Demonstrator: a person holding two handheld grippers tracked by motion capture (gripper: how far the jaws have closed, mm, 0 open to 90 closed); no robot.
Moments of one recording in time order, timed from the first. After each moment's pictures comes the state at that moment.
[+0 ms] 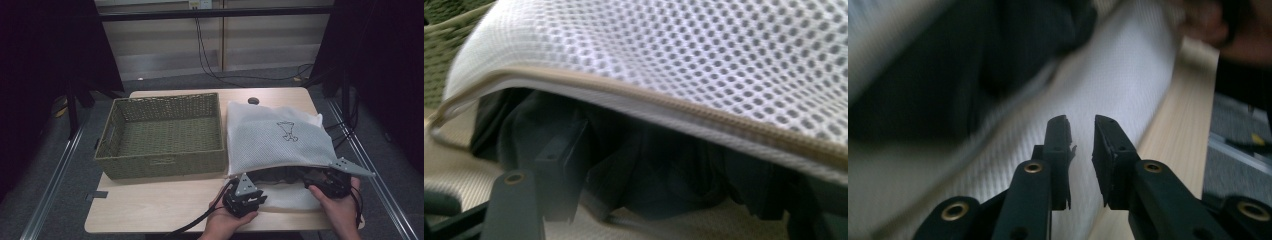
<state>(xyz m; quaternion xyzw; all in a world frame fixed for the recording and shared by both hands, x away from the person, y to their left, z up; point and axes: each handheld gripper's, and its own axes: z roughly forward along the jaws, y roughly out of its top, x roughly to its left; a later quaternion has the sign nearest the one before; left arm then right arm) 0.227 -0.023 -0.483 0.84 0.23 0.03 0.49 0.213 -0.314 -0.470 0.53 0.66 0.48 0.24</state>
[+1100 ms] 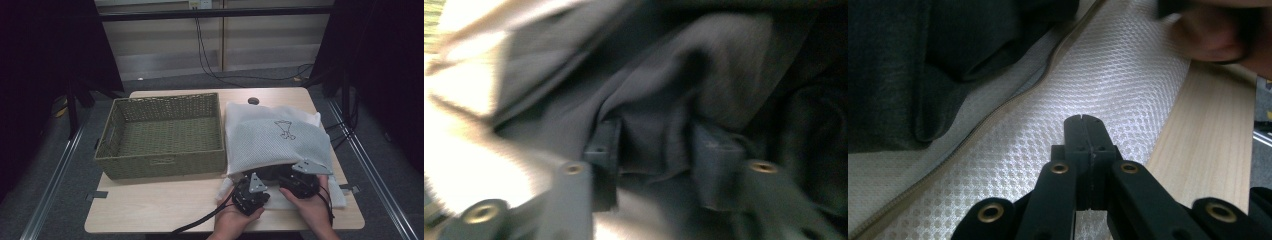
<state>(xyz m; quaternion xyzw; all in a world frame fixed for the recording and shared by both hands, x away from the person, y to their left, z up) 0.233 -0.051 -0.506 0.88 0.22 0.03 0.42 0.238 -0.245 -0.490 0.49 0.72 0.41 0.26</state>
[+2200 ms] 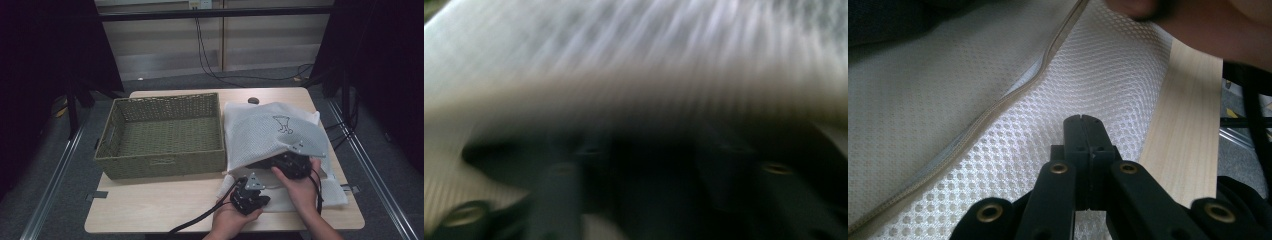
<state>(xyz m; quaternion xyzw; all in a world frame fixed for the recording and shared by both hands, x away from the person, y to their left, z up) 0.238 -0.046 -0.508 0.88 0.22 -0.03 0.43 0.269 -0.234 -0.472 0.52 0.69 0.43 0.28</state>
